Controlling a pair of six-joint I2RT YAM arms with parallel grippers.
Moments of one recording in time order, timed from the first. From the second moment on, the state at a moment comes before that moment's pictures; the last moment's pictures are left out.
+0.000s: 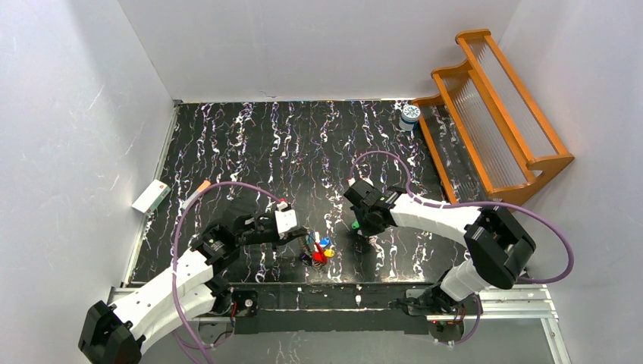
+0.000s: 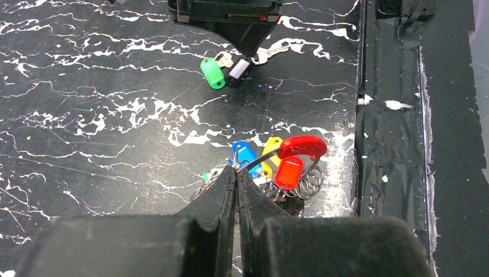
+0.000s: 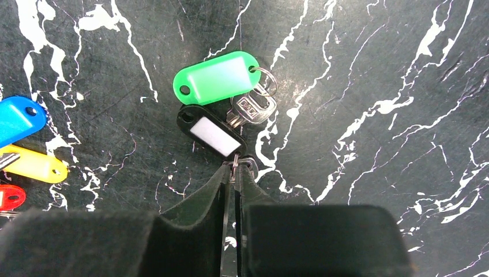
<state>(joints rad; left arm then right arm) -0.67 0.75 0.41 -0.07 0.62 0.38 0.88 1.49 0.88 -0.65 0.18 0.47</state>
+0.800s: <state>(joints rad) -0.67 0.75 0.41 -0.07 0.62 0.39 0.88 1.53 0.89 -0.65 0.19 0.43</state>
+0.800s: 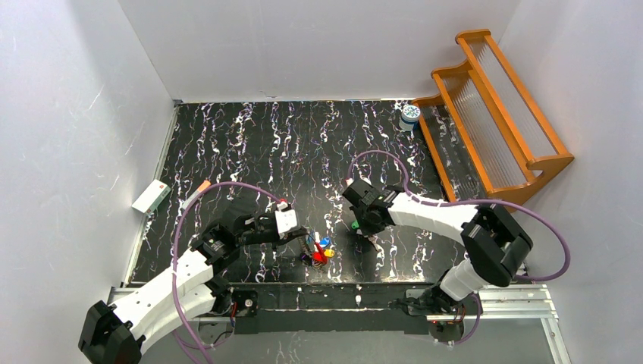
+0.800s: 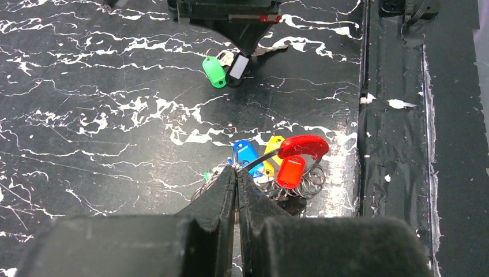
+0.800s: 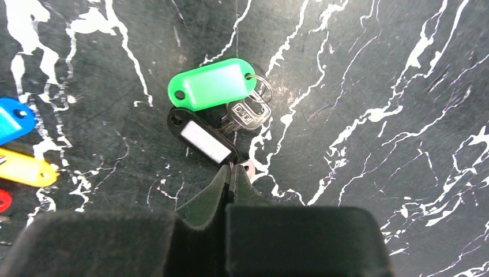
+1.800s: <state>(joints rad) -0.67 0.75 0.37 0.09 0.46 0.15 0.88 1.27 0.90 -0.31 -0.17 0.13</state>
